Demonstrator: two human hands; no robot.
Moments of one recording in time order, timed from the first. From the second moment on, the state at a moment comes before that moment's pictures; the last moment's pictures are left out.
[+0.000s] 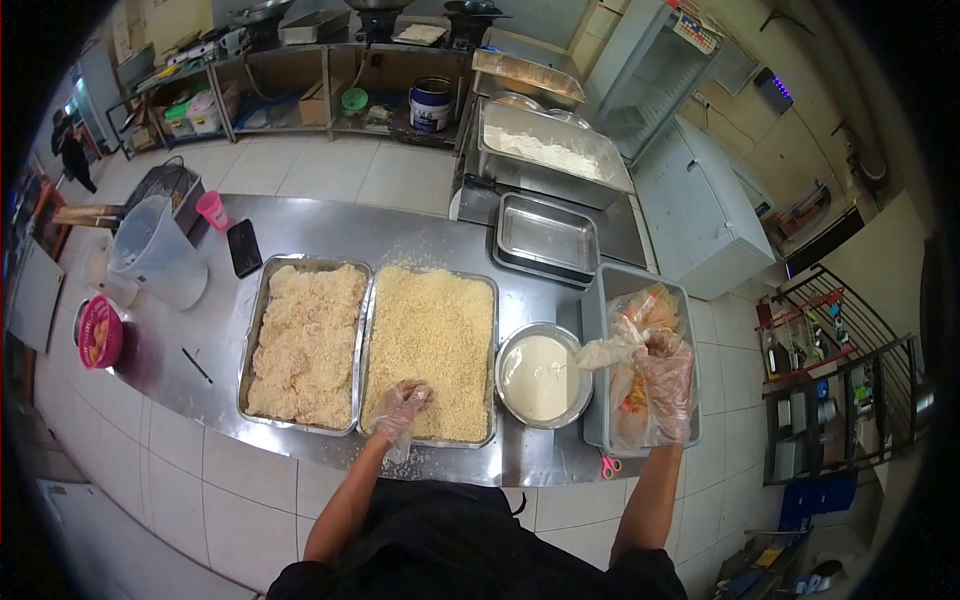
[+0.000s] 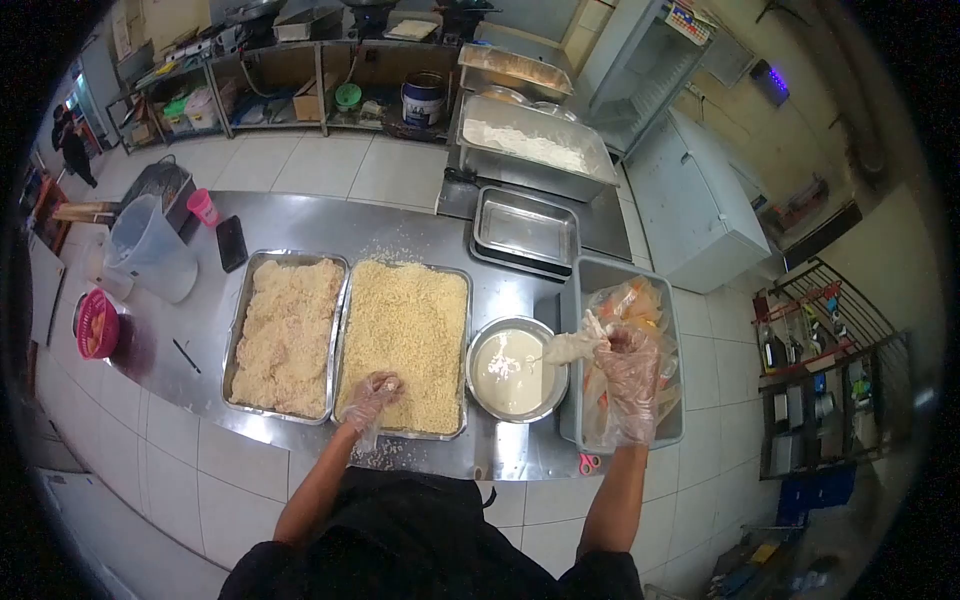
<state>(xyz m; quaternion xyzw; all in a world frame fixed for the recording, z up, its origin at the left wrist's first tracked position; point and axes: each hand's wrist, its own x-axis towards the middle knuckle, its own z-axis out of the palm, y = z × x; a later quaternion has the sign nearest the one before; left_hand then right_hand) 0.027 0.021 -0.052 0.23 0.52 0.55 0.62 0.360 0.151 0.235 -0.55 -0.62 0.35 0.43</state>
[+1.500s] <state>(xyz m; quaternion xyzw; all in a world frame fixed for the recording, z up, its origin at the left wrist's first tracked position) -0.031 0.007 -0.049 0.39 0.61 0.56 0.40 0.226 0.107 0.044 -0.27 -0.89 0.32 0.15</state>
